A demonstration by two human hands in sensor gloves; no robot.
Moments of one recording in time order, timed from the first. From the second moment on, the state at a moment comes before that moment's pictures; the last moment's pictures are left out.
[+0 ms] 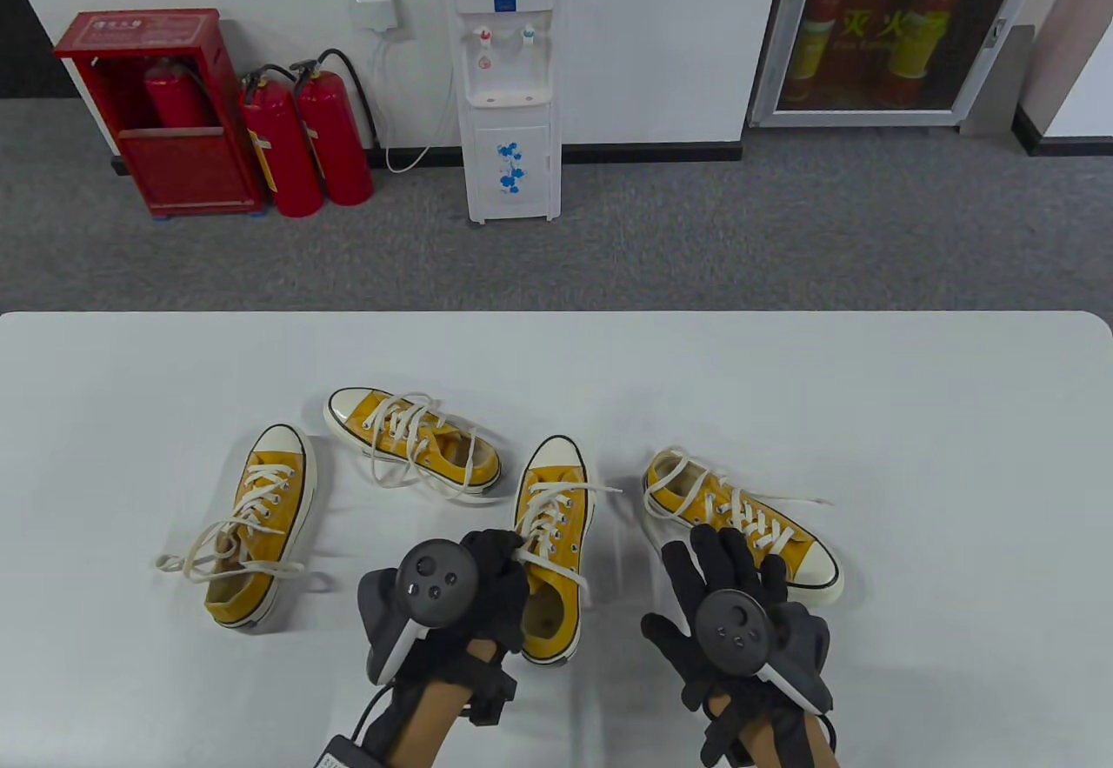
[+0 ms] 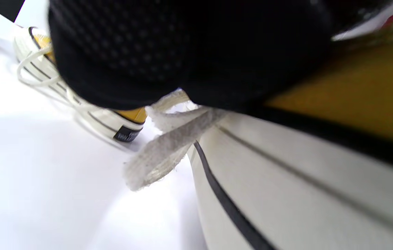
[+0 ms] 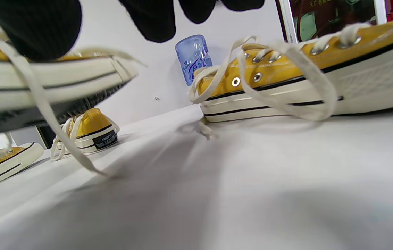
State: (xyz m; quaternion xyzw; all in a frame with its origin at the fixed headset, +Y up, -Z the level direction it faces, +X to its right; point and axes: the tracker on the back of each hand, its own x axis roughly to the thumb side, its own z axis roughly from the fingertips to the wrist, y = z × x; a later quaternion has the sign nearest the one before) left_hand -0.141 -0.709 -0.281 0.03 -0.03 0.28 0.96; right_hand 0.152 -0.729 -0.254 0.09 -0.03 0.98 0.17
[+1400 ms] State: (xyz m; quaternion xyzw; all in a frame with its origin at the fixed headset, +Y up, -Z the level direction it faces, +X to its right) left_hand -0.146 -0.721 -0.267 0.01 -0.11 0.18 0.98; right_hand 0.151 -0.732 -0.256 0.09 -0.03 0.98 0.17
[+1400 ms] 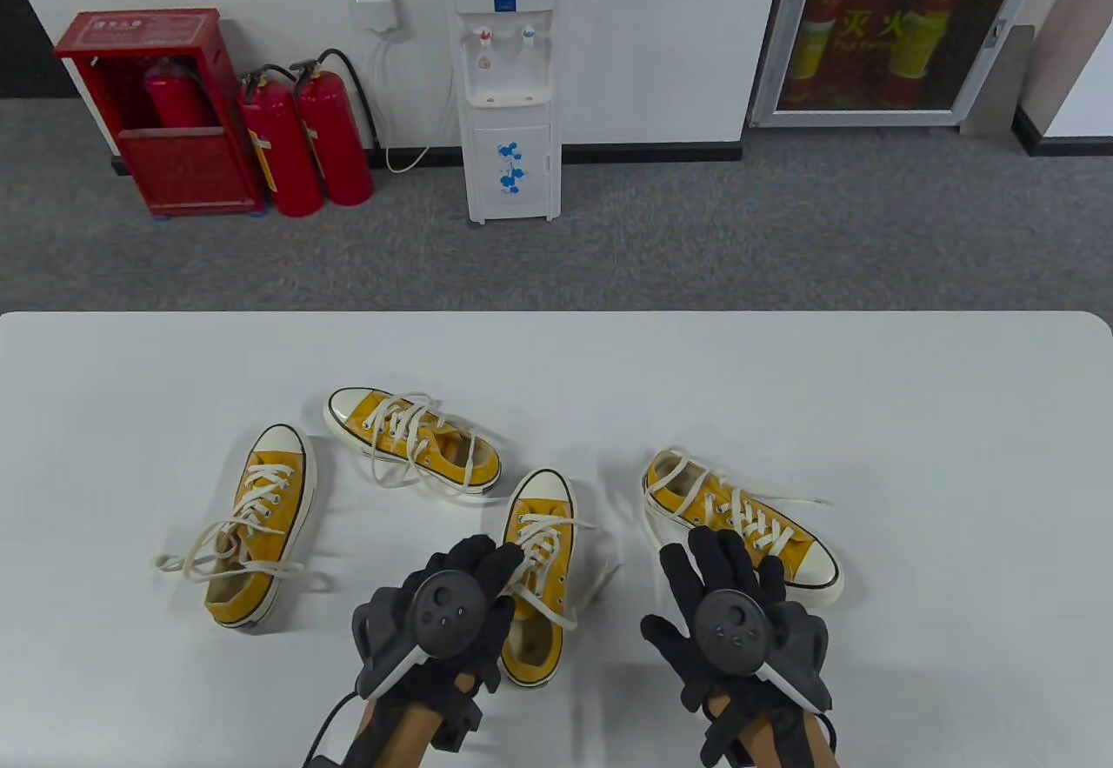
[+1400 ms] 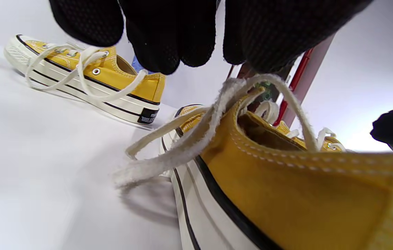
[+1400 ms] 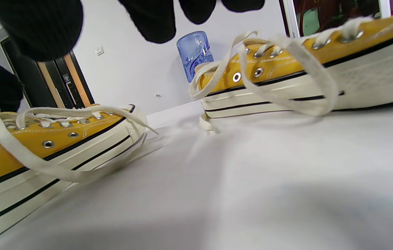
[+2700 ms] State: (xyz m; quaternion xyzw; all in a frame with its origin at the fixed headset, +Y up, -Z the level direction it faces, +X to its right) left_hand -0.210 -0.696 -0.275 0.02 -0.05 0.59 0.80; right_hand 0.151 -0.735 -0.257 0.09 -0.02 0.98 0.17
